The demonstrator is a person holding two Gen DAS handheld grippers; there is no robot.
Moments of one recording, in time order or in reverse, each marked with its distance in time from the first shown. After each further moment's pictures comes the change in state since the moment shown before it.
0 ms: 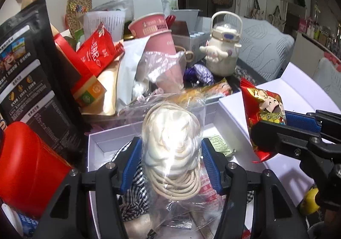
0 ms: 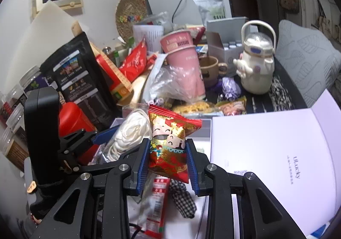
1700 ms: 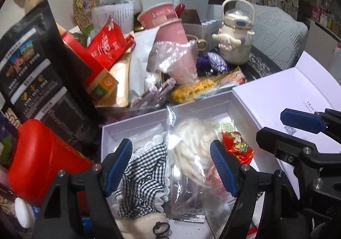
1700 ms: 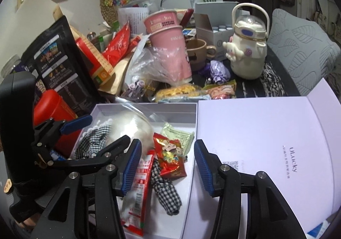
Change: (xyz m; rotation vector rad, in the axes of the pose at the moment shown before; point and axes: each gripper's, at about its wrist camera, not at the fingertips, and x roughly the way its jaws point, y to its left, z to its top) left arm -0.004 -0.006 0.004 0.014 0.066 0.121; right arm 0.016 -0.012 -0.005 0.008 0.083 -0.081
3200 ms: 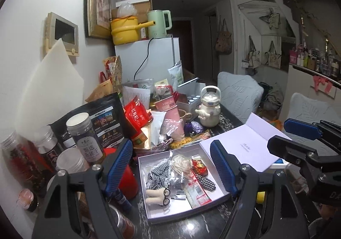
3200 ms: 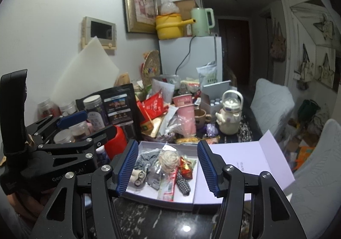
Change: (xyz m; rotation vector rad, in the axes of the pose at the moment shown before) left arm -0.257 0.015 -0.036 -0.029 -0.404 -0.044; right arm -0.239 0.078 -0.052 -0.119 -0.388 -0.026
